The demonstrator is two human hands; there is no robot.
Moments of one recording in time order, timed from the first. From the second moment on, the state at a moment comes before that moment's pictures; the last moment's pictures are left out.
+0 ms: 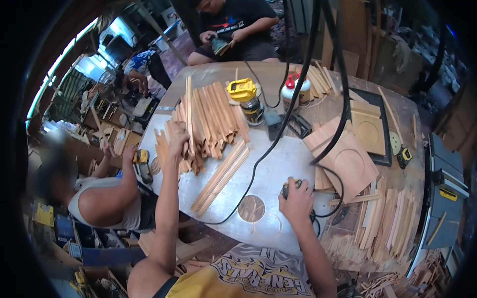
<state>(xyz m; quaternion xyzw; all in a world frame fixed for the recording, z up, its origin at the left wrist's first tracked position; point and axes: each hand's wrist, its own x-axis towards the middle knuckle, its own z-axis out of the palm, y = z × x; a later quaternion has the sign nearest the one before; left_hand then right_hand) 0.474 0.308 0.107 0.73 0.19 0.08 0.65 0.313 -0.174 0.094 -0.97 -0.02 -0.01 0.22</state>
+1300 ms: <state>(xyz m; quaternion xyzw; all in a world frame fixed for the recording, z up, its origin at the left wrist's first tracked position) 0.051 0.025 0.104 0.77 0.21 -0.13 0.58 0.160 -0.107 0.075 -0.50 0.05 0.45 0.74</state>
